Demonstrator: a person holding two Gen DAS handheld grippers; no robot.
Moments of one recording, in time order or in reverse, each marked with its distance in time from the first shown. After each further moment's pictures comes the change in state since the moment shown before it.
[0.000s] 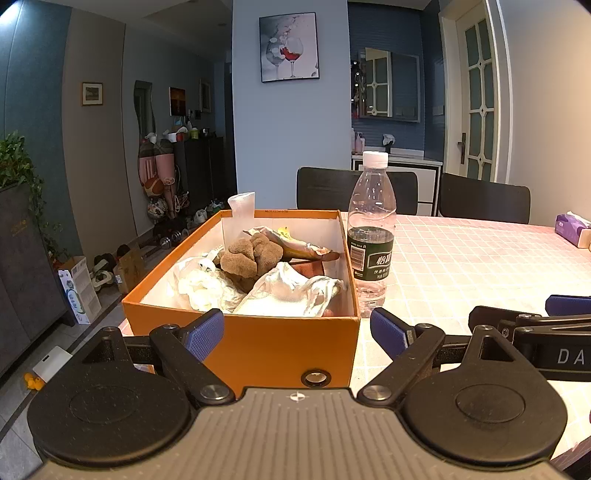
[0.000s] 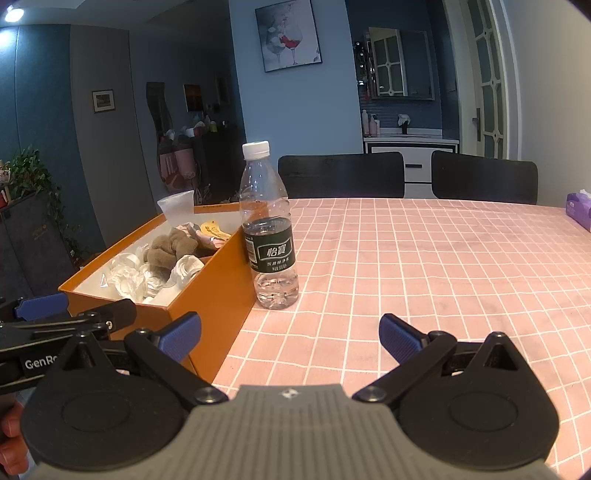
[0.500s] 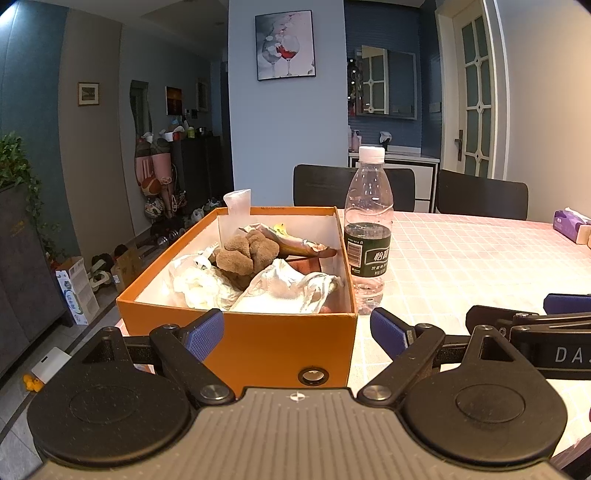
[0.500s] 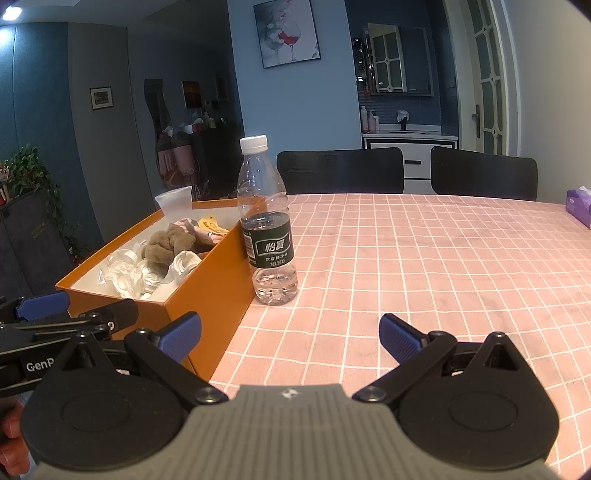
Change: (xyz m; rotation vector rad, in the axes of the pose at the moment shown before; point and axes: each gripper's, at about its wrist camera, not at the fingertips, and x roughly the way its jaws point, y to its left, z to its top) left arm 0.003 0.002 -0.003 0.012 0.006 -0.007; right arm 0.004 -0.001 -0.002 0.001 0.013 -0.003
